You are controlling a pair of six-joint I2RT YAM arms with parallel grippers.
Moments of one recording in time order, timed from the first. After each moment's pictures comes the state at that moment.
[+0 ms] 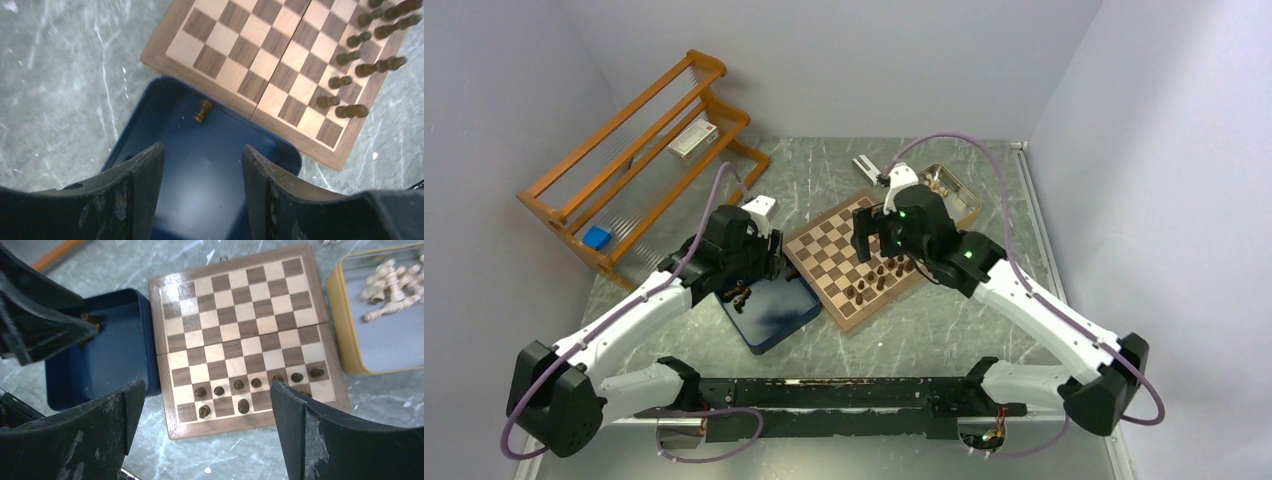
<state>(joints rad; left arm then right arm) -0.53 1.09 0.78 -0.35 0.02 -0.19 0.78 1.19 1.15 -0.55 0.18 0.25</state>
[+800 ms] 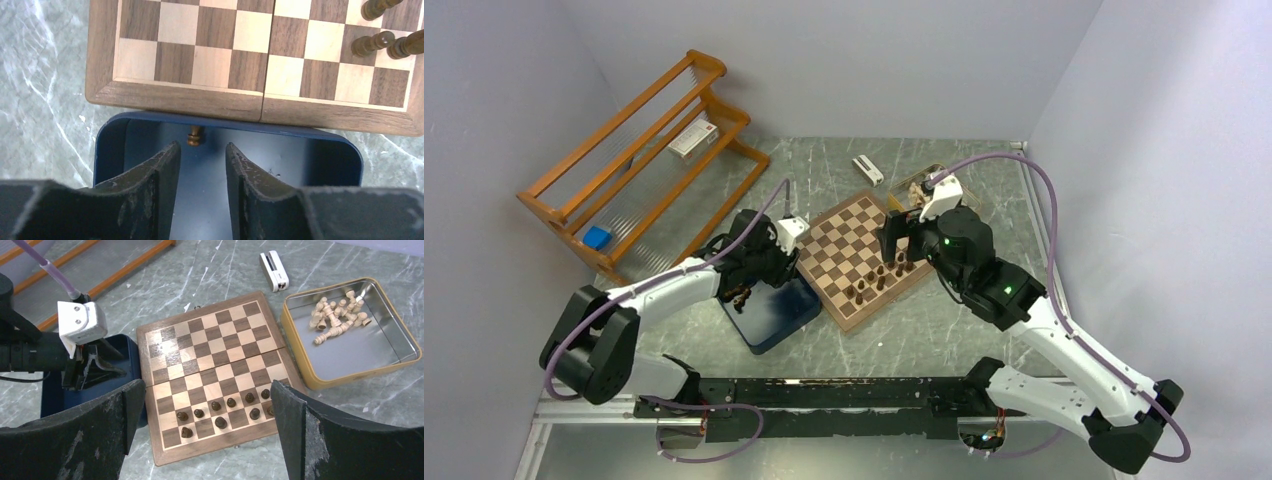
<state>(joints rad) -0.53 1.36 0.70 -0.13 0.21 0.17 0.78 0.90 0.98 -0.40 0.34 0.22</state>
